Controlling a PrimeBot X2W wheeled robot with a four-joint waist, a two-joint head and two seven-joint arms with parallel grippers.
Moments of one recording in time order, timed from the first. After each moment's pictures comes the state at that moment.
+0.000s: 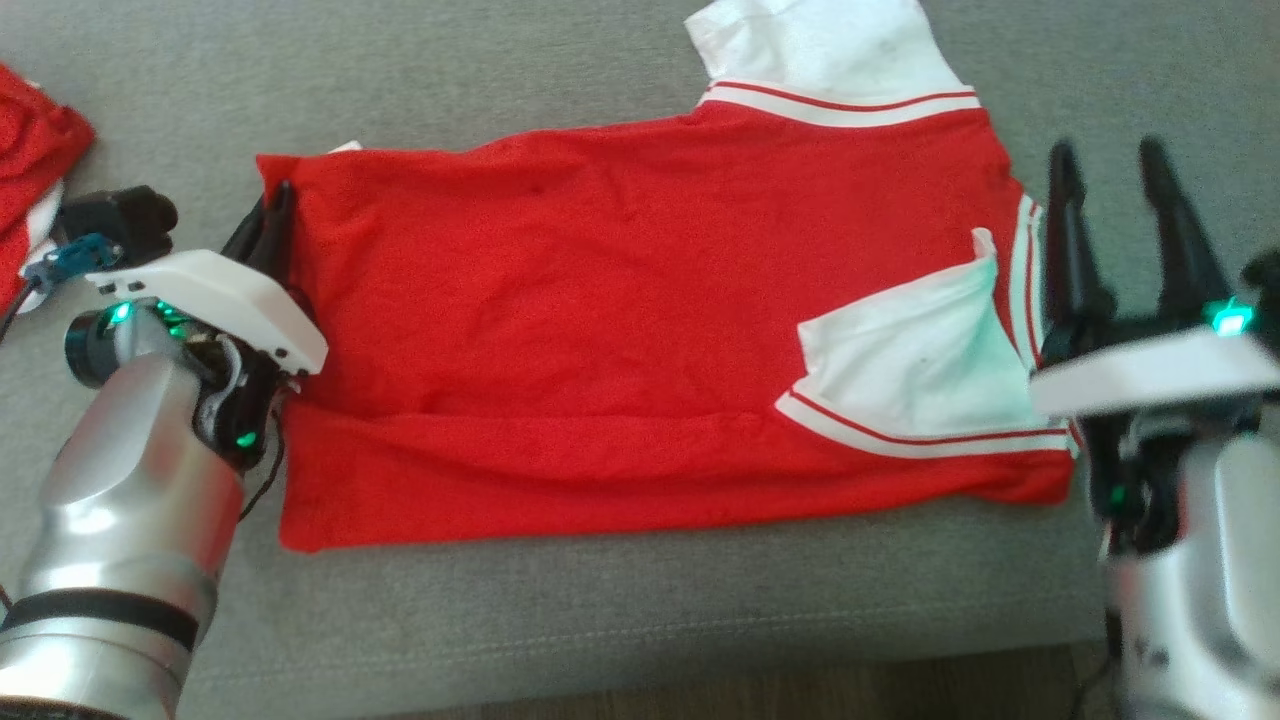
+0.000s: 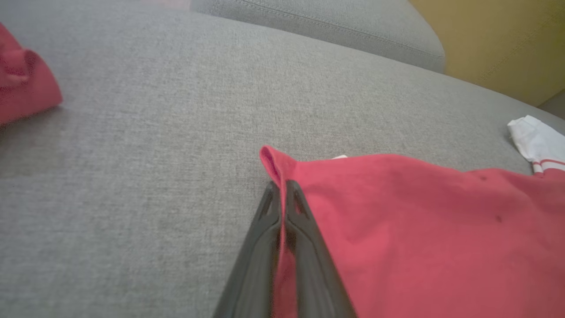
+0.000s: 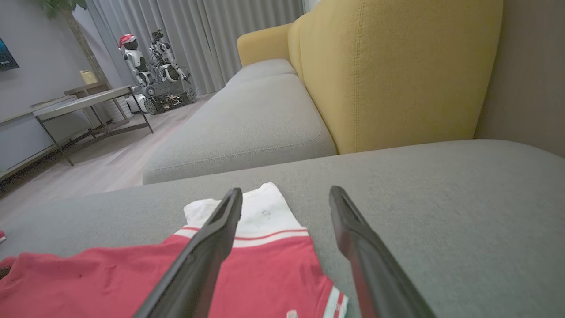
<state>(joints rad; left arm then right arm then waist) -0.75 0.28 -0.44 0.90 -0.71 -0.13 -0.16 -0.25 -0.04 -0.02 -0.03 0.24 0.13 0.02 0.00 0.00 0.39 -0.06</state>
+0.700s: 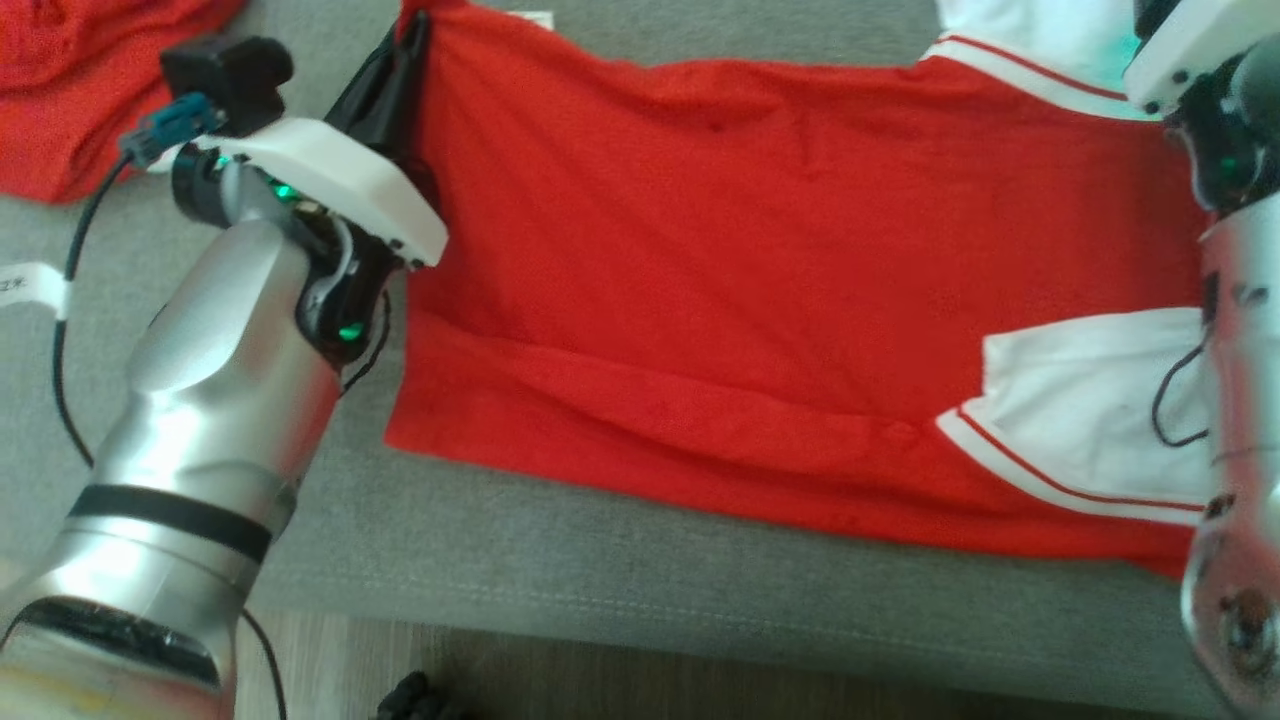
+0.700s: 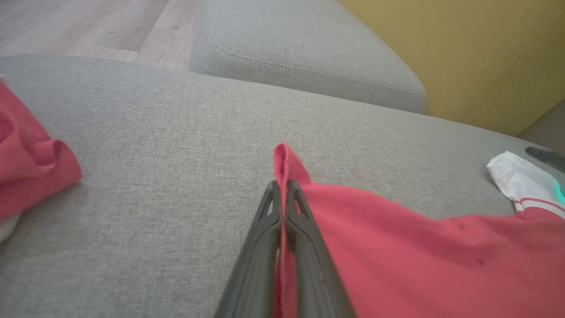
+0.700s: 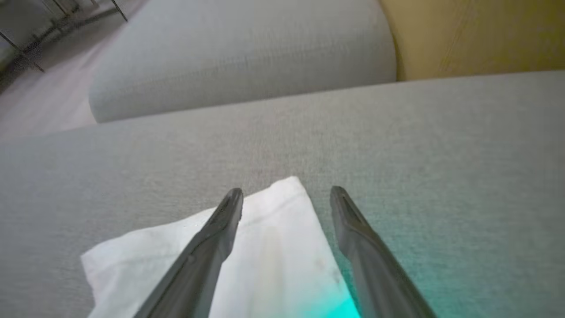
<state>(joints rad) -0.92 0.20 -0.63 0.79 -0.76 -0.13 -0.25 -0.98 -0.16 -0.15 0.73 0.12 0.13 0.29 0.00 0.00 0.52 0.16</state>
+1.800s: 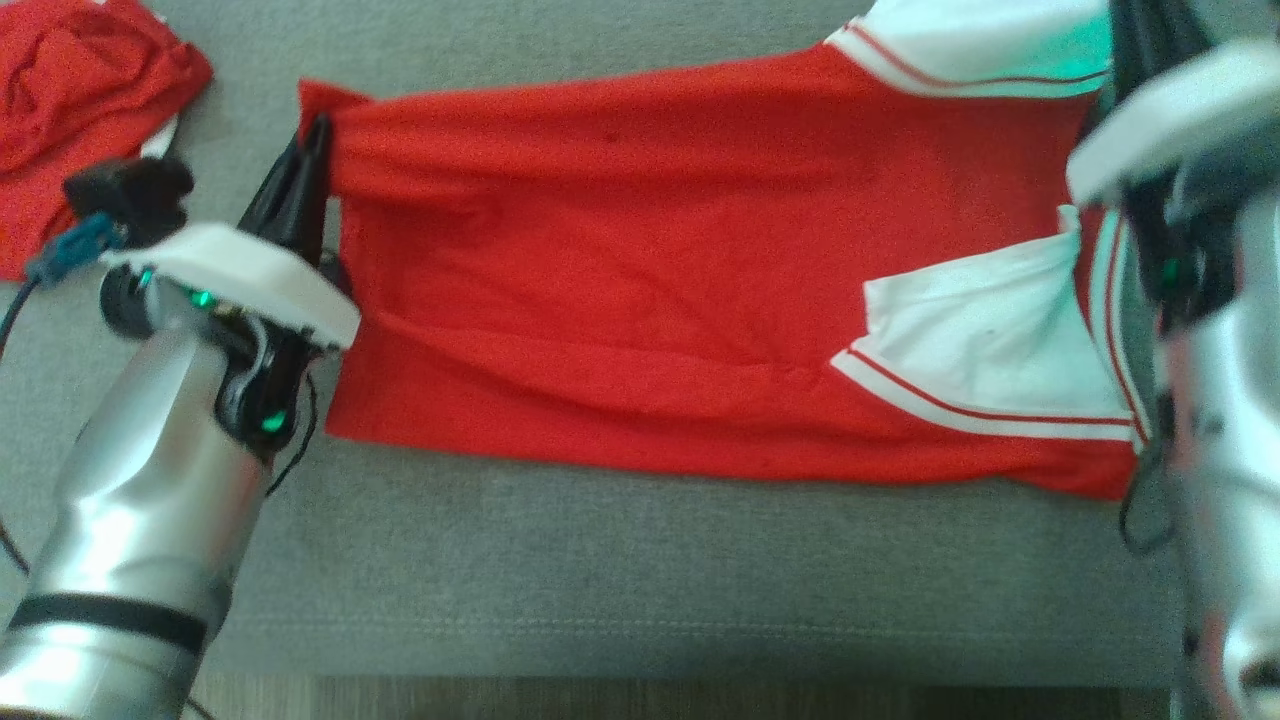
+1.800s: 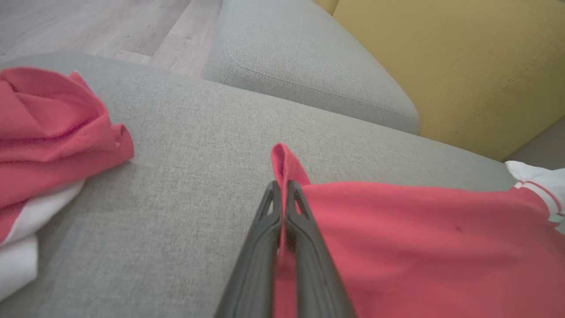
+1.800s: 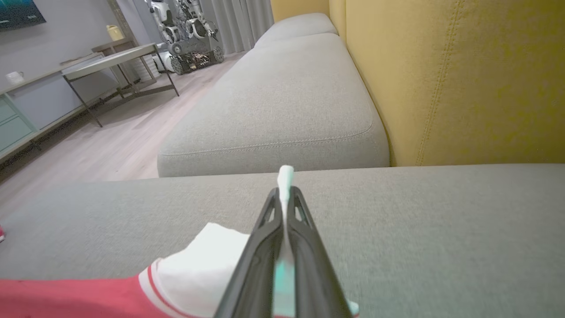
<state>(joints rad) -0.75 0.28 -0.52 0.72 -0.79 -0.13 -0.25 -0.79 -0.18 0.03 0.47 0.30 0.13 0.17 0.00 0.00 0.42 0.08</state>
